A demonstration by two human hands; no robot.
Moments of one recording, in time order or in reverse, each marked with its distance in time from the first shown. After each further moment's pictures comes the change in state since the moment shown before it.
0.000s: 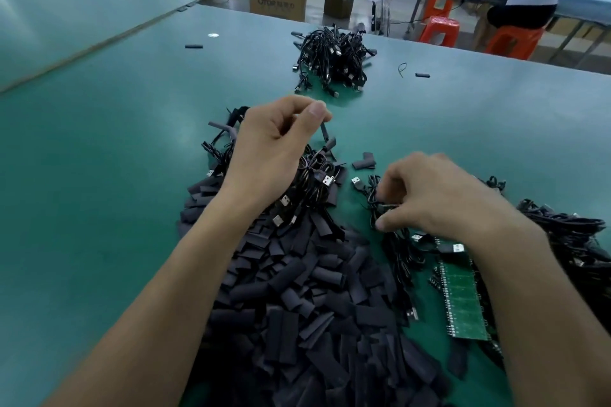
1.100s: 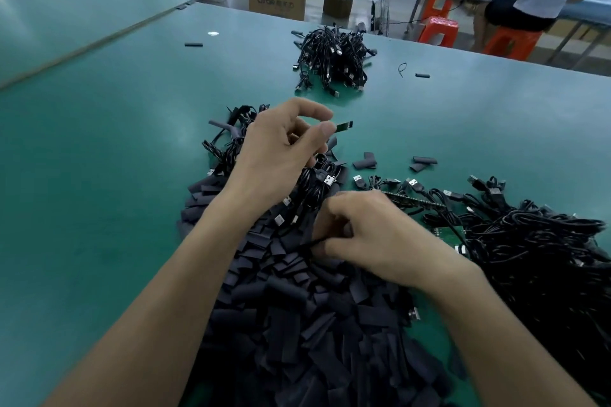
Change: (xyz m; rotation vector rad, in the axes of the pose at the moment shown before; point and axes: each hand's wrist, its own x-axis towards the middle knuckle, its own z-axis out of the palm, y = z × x) left_hand 0.001 -0.003 -0.002 0.049 -0.113 -0.071; right_hand 0.000 -0.018 0.055 0.272 -0.070 -0.479
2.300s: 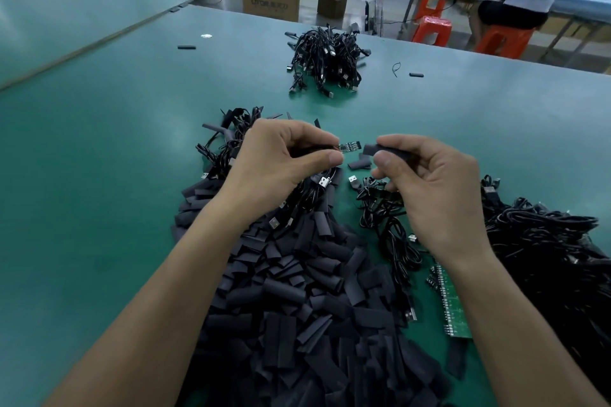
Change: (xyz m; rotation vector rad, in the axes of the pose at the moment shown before) left_hand -0.003 0.001 0.002 -0.071 -0.091 -0.041; right_hand -0.011 0.012 -0.022 0.531 0.795 0.010
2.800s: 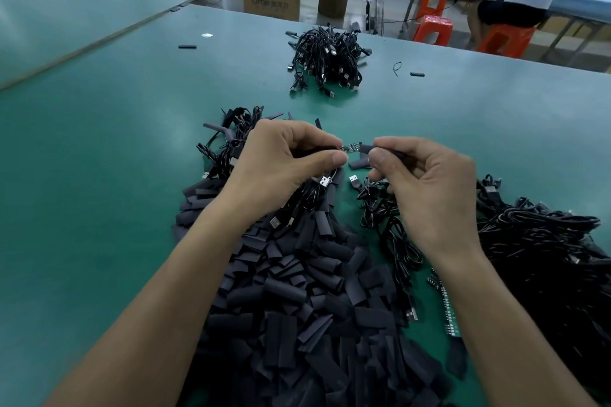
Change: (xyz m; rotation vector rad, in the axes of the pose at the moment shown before) left_hand 0.000 -0.002 0.002 -0.046 -0.023 -0.001; right_hand 0.000 0.005 0.008 -0.065 0.073 0.008
